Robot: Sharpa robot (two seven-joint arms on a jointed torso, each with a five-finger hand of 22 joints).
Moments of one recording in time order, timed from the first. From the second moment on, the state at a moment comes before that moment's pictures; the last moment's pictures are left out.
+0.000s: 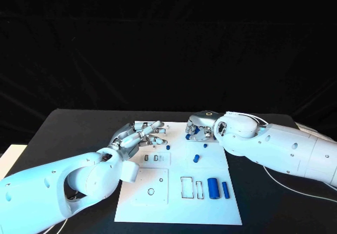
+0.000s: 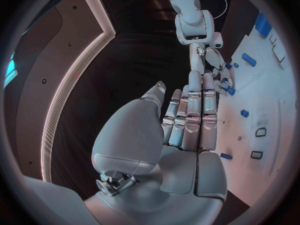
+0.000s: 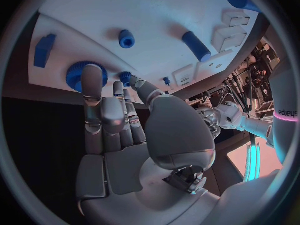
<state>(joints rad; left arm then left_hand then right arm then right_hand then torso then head) 1.15 -0.88 0.00 1.76 0.06 -0.34 0.40 1.39 0.01 0.12 0.15 0.12 0.99 0.21 0.10 0.07 1.10 0.14 0.09 0.08 1.27 0.07 0.34 0.35 0.17 1.07 0.18 0.34 0.14 1.27 -0.67 -0.01 1.32 -1.70 -0.11 -0.10 1.22 -0.05 0.36 -0.14 0.23 1.06 0.14 0.07 0.07 1.19 0.07 0.08 0.07 1.47 -0.01 1.12 0.99 0.17 1.30 0.07 0.86 0.51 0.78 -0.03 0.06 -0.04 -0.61</state>
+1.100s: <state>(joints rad) 1.15 -0.88 0.00 1.76 0.07 -0.31 0.39 1.38 0.02 0.14 0.11 0.12 0.97 0.23 0.08 0.07 0.97 0.19 0.06 0.06 1.00 0.15 0.08 0.21 0.17 0.91 0.26 0.21 0.07 1.27 -0.65 -0.01 1.30 -1.71 -0.13 -0.10 1.27 -0.02 0.44 -0.12 0.12 1.11 0.13 0.08 0.08 1.24 0.06 0.08 0.07 1.47 -0.01 1.17 1.04 0.17 1.28 0.07 0.97 0.62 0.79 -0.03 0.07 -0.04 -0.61</state>
